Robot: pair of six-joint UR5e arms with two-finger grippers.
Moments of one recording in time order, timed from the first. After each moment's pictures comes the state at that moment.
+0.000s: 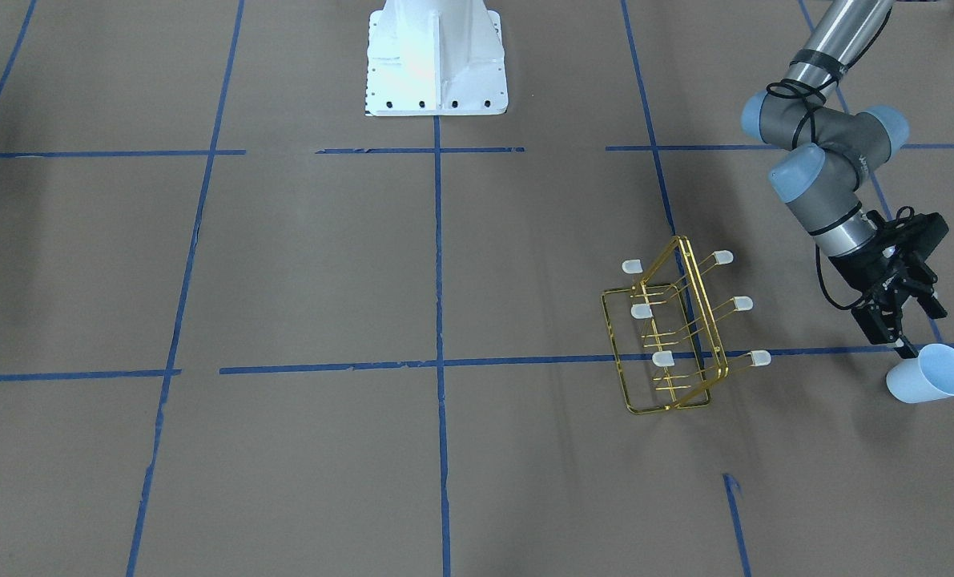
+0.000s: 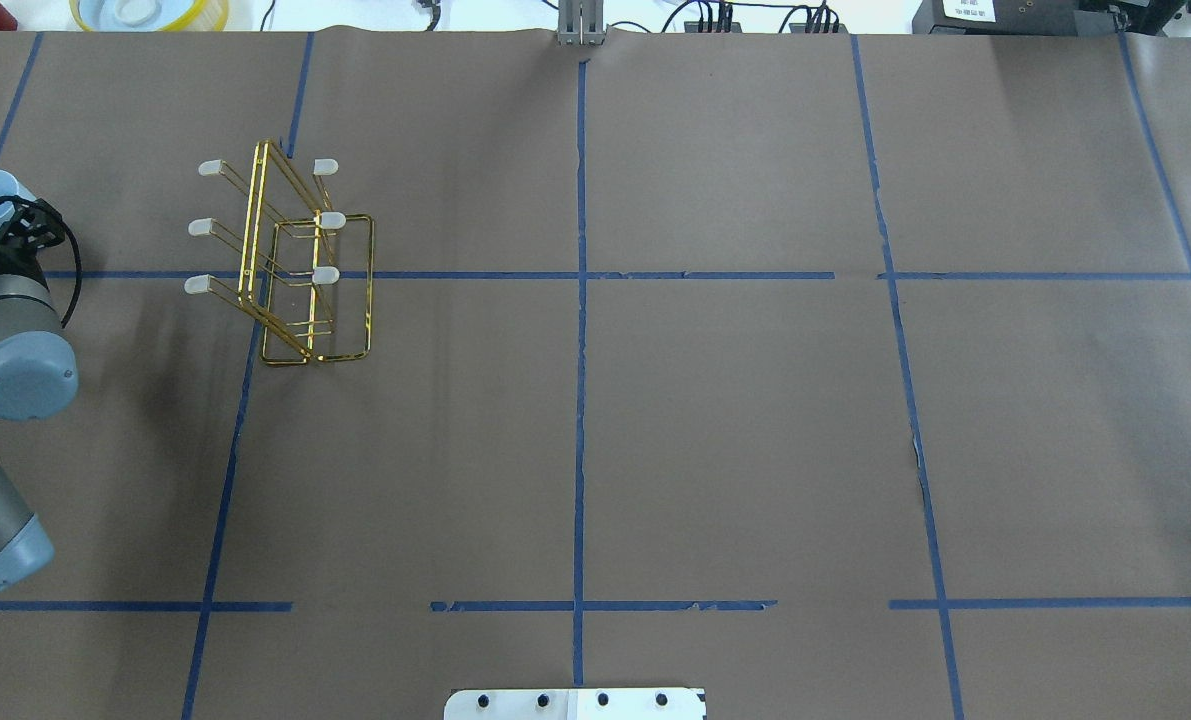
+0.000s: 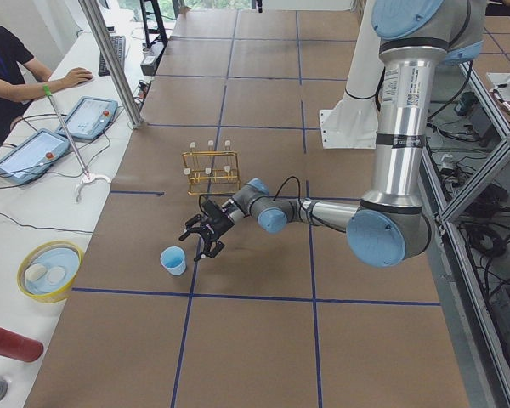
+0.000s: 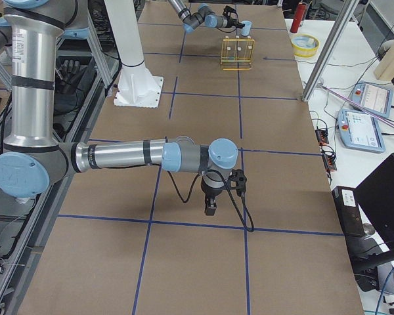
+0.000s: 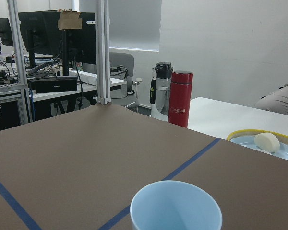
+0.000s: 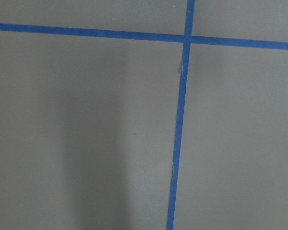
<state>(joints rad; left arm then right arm) -0.70 -1.65 -1.43 -2.08 -0.78 -1.80 1.48 -1.68 1.79 -1.72 2.35 -0.02</state>
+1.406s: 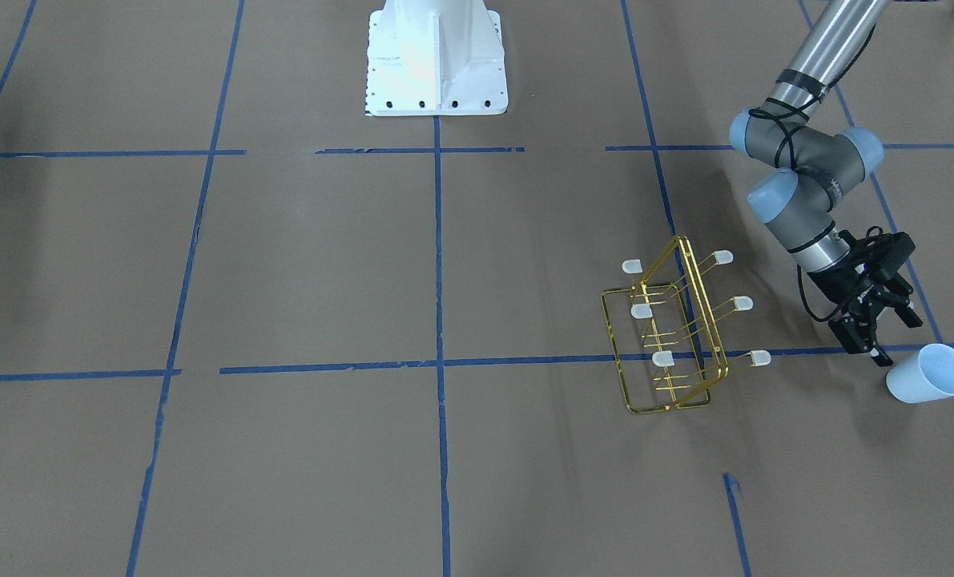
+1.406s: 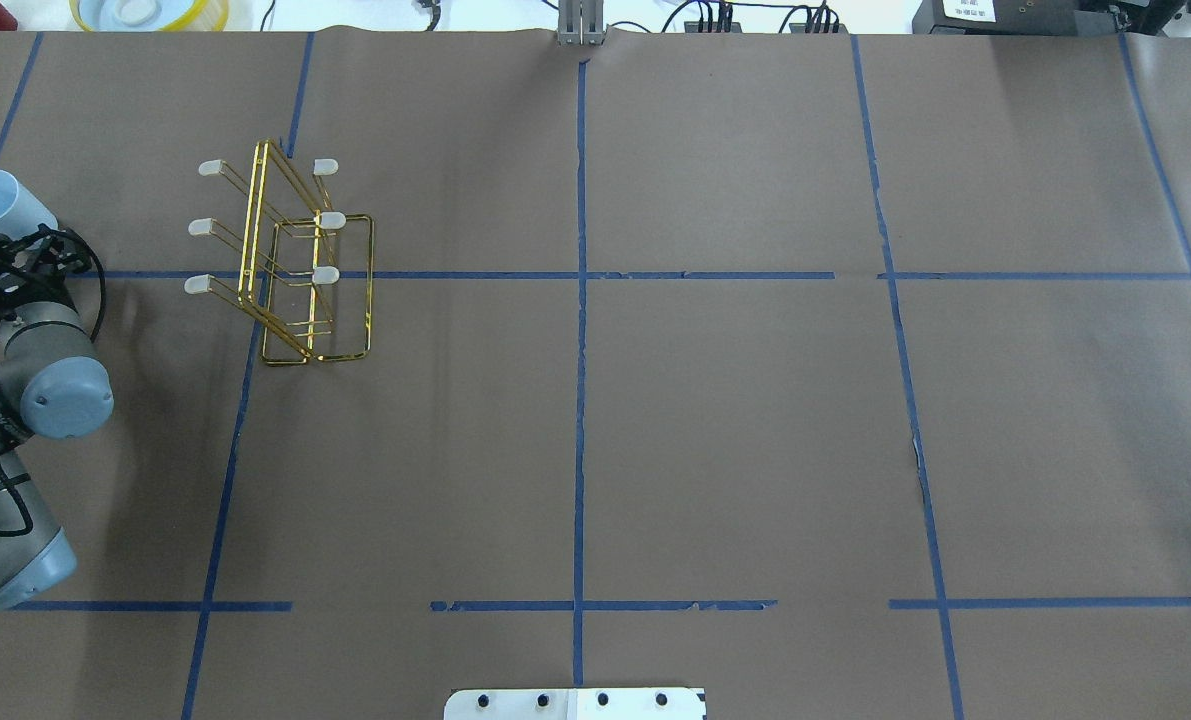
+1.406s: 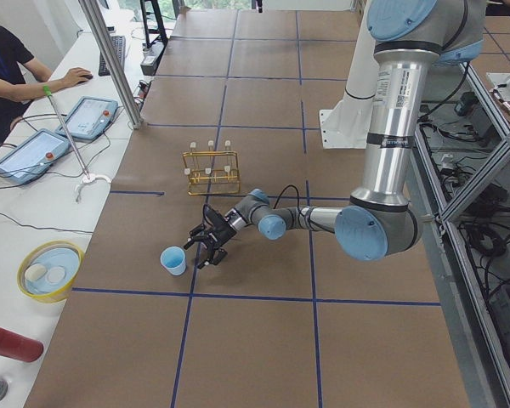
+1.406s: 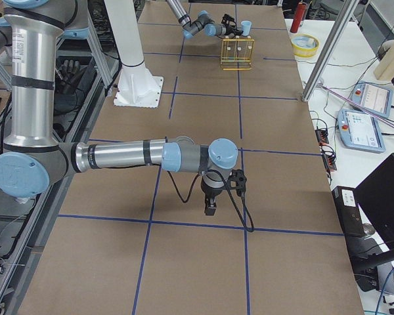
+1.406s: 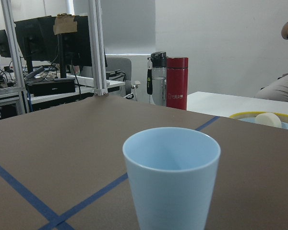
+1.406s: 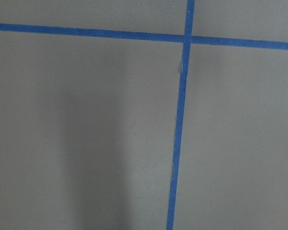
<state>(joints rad) -0.66 -1.69 -1.30 -2.09 -0.76 -1.84 1.48 -1.68 1.79 -1.72 2.35 -0.02</state>
